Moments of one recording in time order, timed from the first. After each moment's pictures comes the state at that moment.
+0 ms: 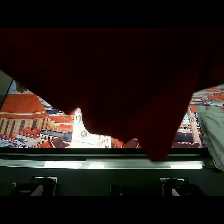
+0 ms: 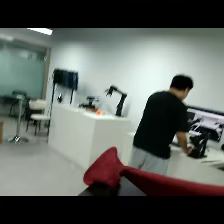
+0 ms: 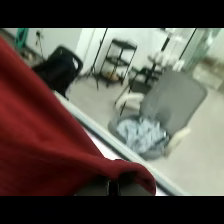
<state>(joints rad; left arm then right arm) 0.01 -0.77 1.75 0.72 -0.85 -1.27 0.12 -0.85 1.91 -1.03 1.18 0.92</state>
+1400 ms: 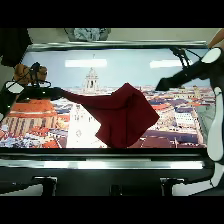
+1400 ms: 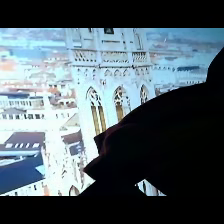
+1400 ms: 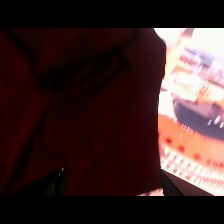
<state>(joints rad) 0.09 -1.41 1.24 0.95 -0.97 -1.19 -0.15 -1.65 1.79 -1.09 1.56 0.98</state>
